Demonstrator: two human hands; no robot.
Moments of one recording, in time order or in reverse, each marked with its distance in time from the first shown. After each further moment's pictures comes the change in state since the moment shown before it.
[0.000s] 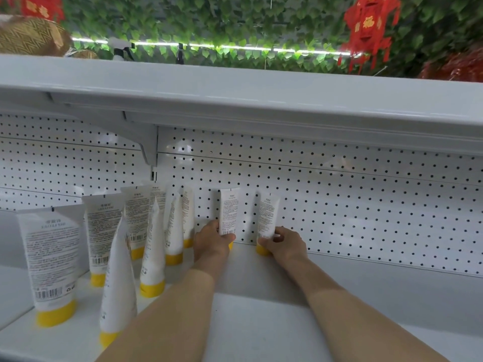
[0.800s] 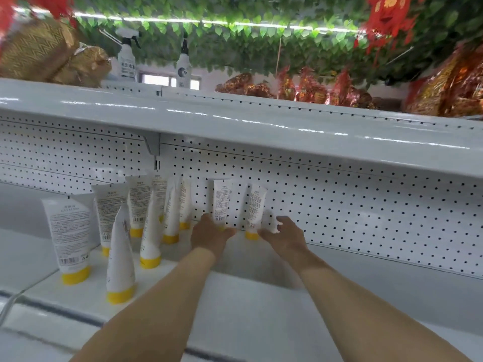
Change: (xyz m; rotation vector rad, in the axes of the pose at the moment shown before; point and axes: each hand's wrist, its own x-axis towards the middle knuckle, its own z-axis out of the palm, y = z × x) left_hand -0.060 0.045 -0.019 0.073 -0.078 -0.159; right_hand -0.025 -0.010 -0.051 -0.146 -0.095 0.030
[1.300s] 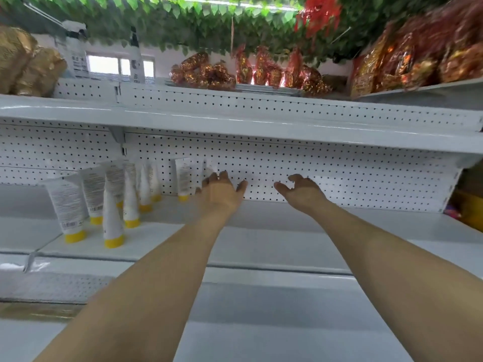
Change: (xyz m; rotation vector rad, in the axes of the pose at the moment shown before) left_hand -0.163 0.122 -0.003 0.530 -0.047 0.333; right_hand -0.127 0.023 -0.179 -0.311 0.090 0.041
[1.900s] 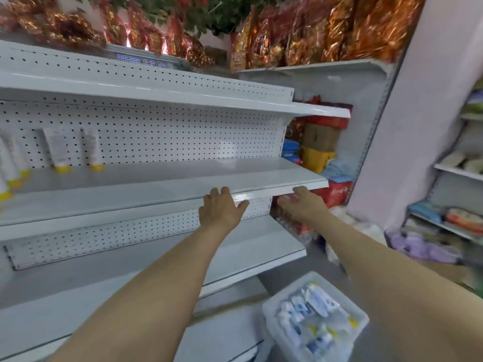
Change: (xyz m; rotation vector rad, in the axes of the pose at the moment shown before) left_hand -0.280 0.133 0.024 -0.203 -0.374 0.402; right_hand -0.338 0.157 -0.131 -0.025 0.227 0.441
